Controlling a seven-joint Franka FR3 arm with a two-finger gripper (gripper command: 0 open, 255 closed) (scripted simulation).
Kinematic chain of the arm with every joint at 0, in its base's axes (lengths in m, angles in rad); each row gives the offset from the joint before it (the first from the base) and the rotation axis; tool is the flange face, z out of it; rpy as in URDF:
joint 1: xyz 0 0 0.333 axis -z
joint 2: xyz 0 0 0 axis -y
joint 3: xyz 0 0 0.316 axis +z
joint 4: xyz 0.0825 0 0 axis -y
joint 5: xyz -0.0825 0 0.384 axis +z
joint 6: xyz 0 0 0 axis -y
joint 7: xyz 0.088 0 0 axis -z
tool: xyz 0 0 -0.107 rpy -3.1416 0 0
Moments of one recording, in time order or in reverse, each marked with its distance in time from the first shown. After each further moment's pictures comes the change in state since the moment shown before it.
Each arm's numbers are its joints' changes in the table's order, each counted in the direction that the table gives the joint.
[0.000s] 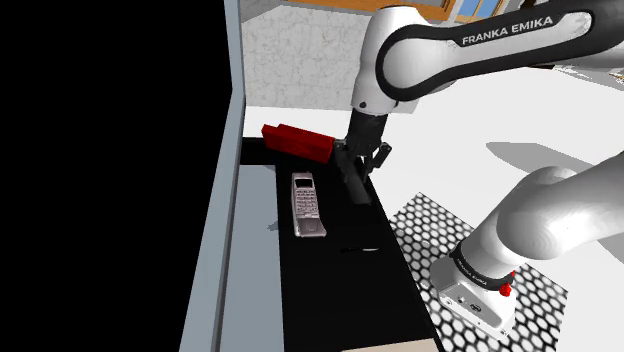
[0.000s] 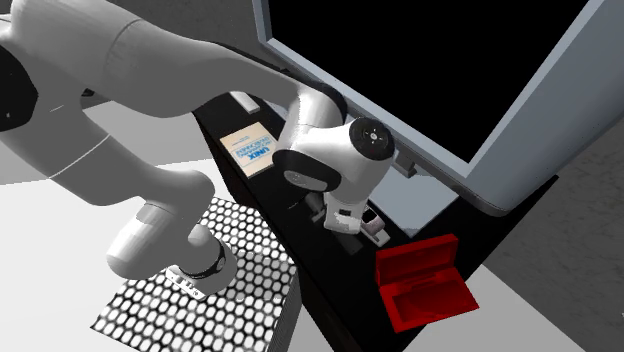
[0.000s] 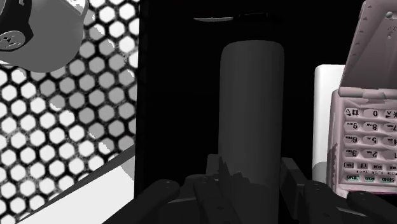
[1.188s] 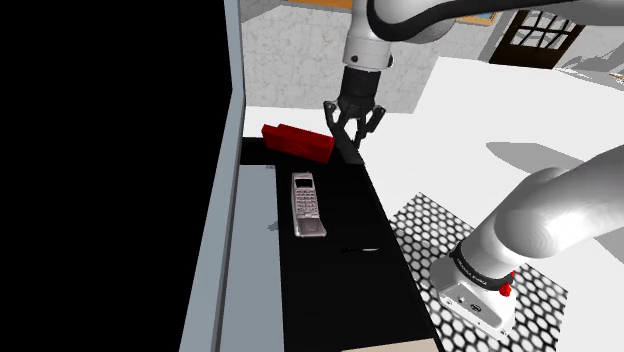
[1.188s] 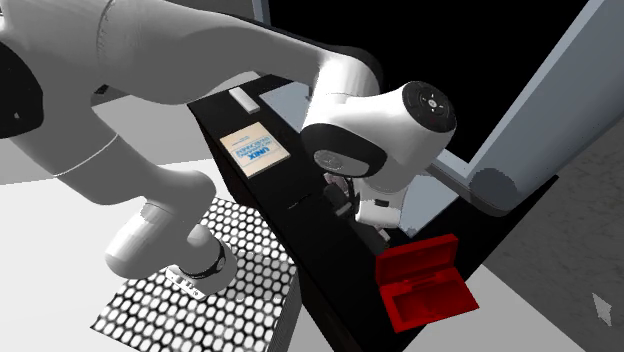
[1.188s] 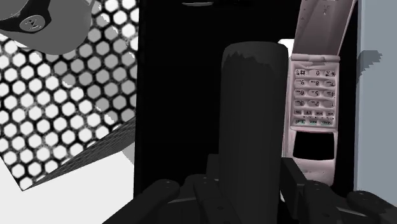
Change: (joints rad) arm 0.044 -0.101 -0.037 0.256 -0.074 -0.158 0.016
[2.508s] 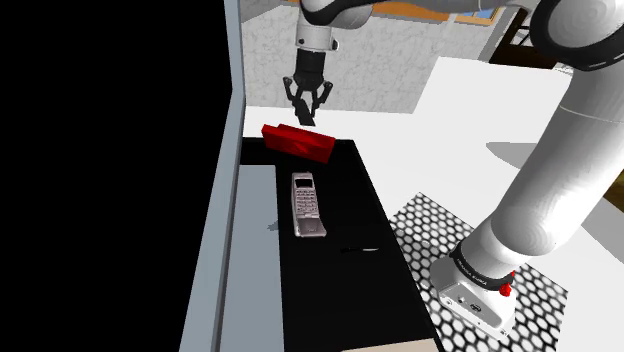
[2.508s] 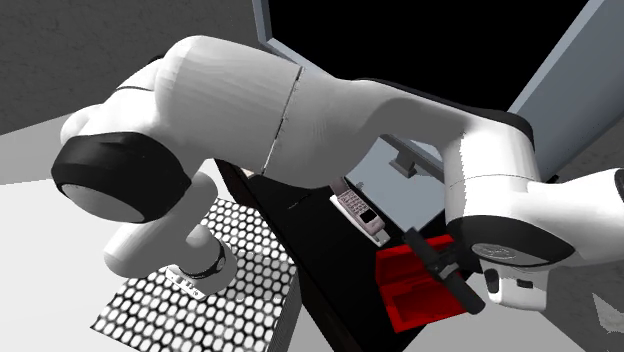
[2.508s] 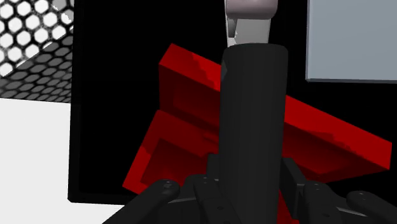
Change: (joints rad) arm 0.061 -0.615 -0.031 0.597 -0.190 -0.006 -0.007
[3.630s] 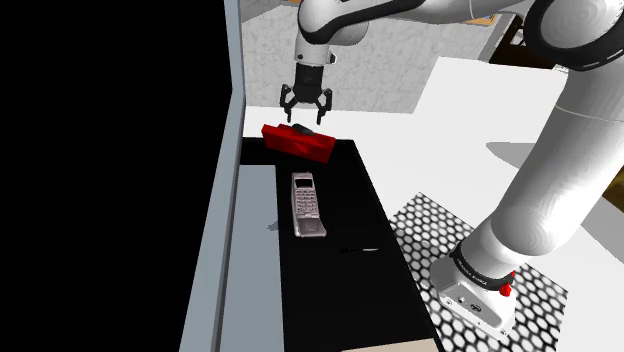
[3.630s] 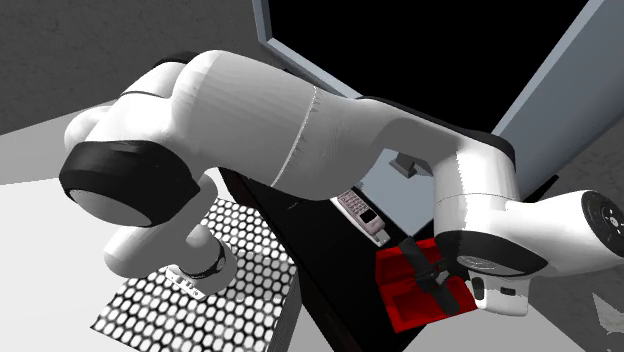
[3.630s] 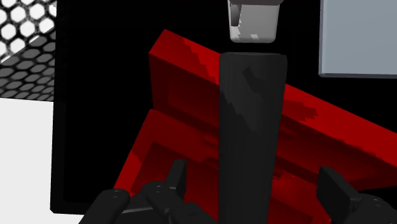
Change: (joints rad) arm -0.001 -0.022 -0.002 -0.062 -0.003 0.083 -0.009
